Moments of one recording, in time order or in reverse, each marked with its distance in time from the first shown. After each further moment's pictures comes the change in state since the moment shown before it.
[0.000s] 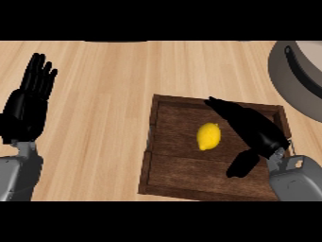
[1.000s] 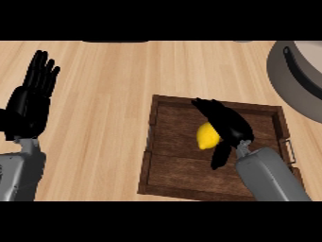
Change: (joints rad) left arm -0.026 -0.030 0.023 0.008 -0.040 -0.019 0.019; right arm -0.054 0.202 -0.040 0.321 0.275 -0.081 -0.136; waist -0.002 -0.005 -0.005
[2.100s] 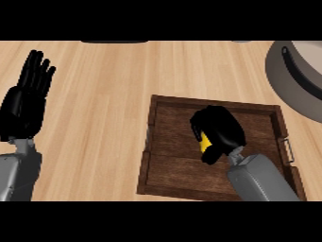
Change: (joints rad) left arm 0.004 0.002 0.025 -0.011 0.000 -0.013 0.011; right arm 0.027 0.043 0.054 -0.106 0.227 -0.118 -0.070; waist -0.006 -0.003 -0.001
